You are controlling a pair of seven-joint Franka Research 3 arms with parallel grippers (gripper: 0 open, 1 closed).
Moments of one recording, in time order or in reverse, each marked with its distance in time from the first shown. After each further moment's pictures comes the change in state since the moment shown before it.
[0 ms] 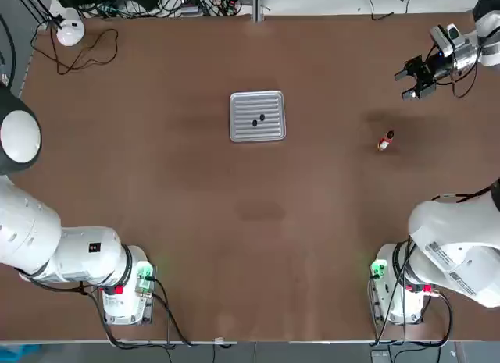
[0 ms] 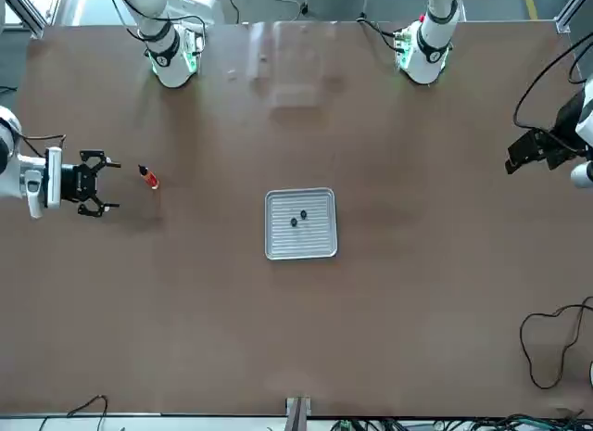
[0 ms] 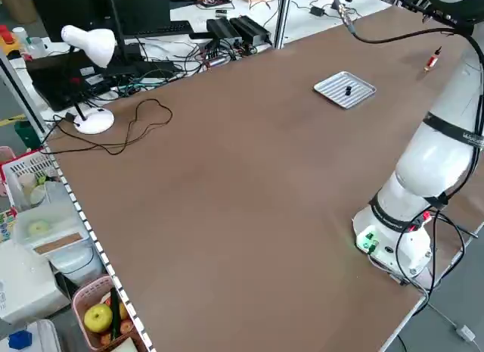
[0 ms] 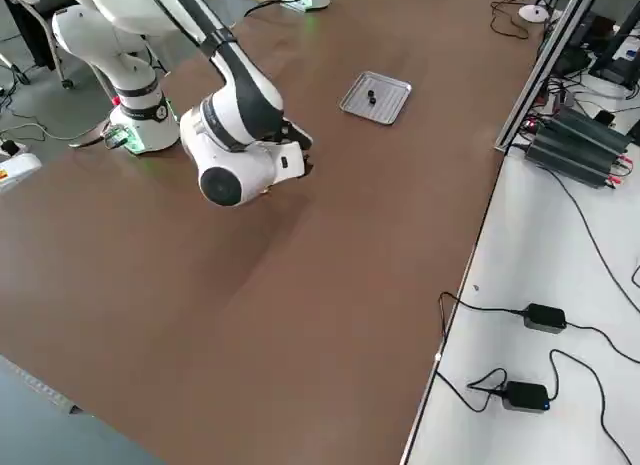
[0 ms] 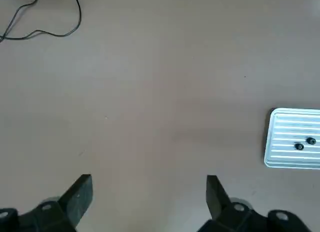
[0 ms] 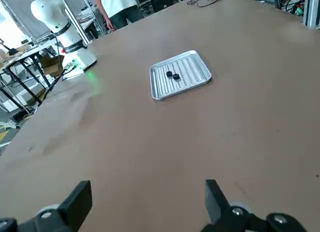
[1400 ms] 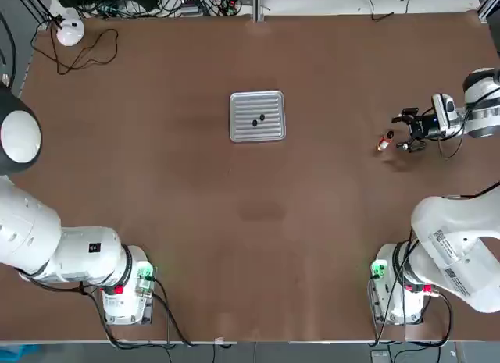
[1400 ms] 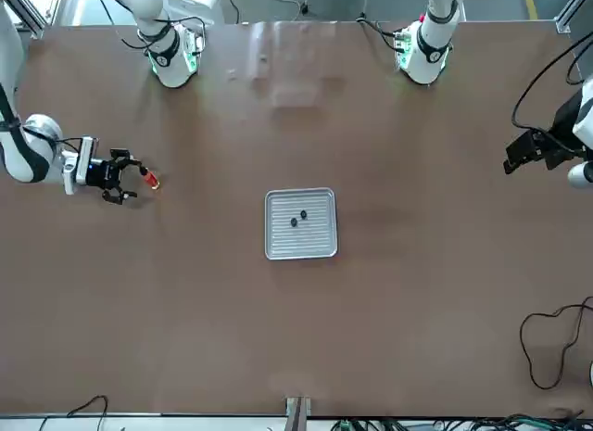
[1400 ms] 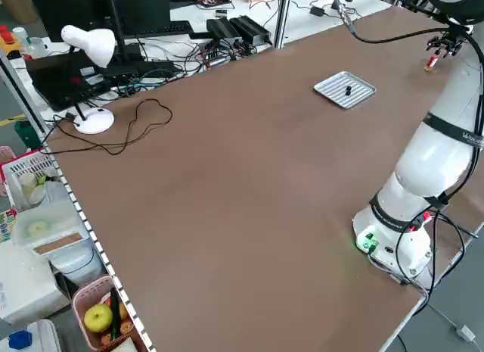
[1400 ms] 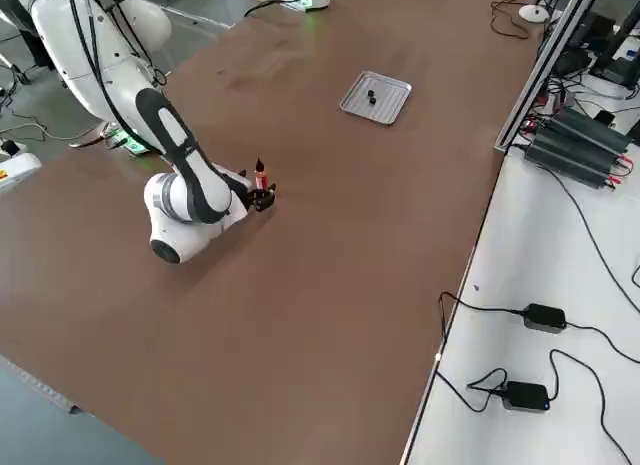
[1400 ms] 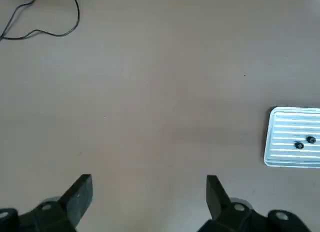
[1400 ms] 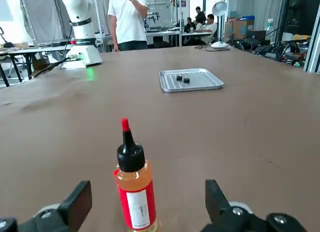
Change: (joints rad) left arm -0.004 0.000 -0.001 -0.002 0.000 0.000 0.000; right arm -0.221 0.231 -0.021 -0.182 0.026 0.088 -0.662
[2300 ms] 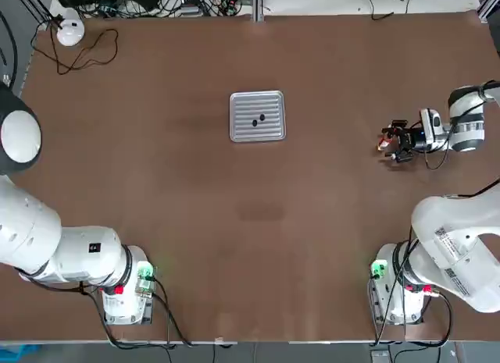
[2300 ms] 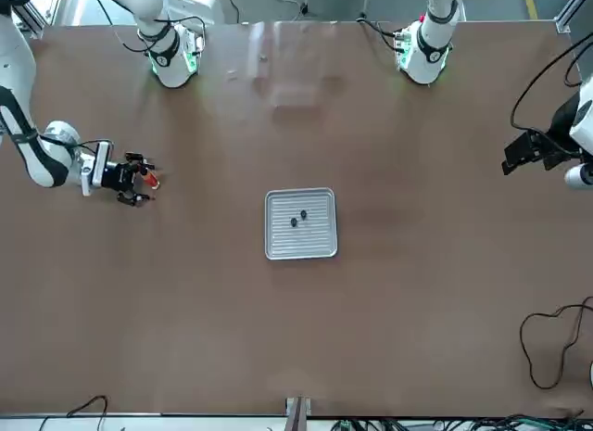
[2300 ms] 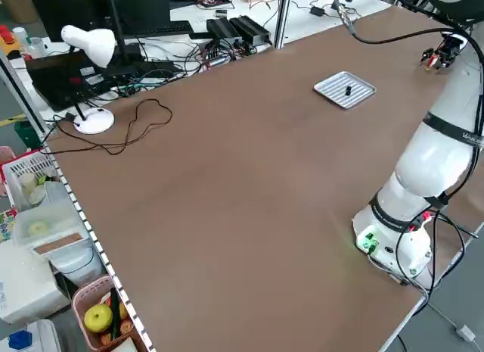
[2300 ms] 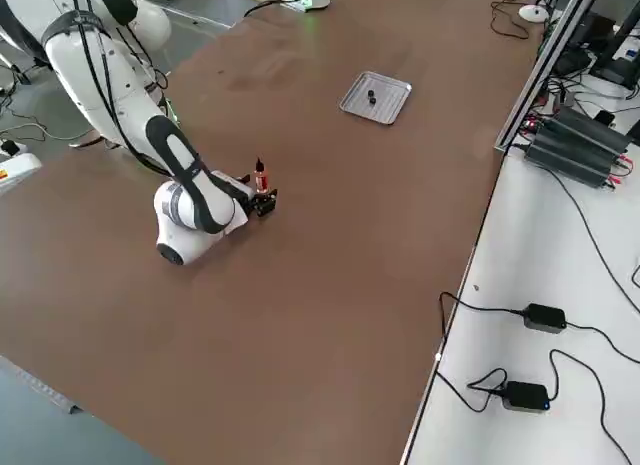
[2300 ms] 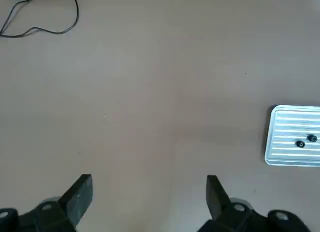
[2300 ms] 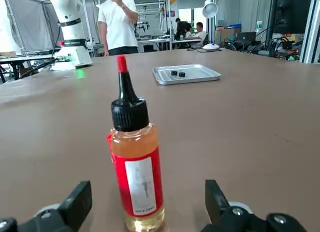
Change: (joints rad) left arm -0.001 0.001 0.000 -0.008 0.000 0.000 0.000; right arm 0.001 0.135 0.005 -0.024 0.054 0.095 -0.071
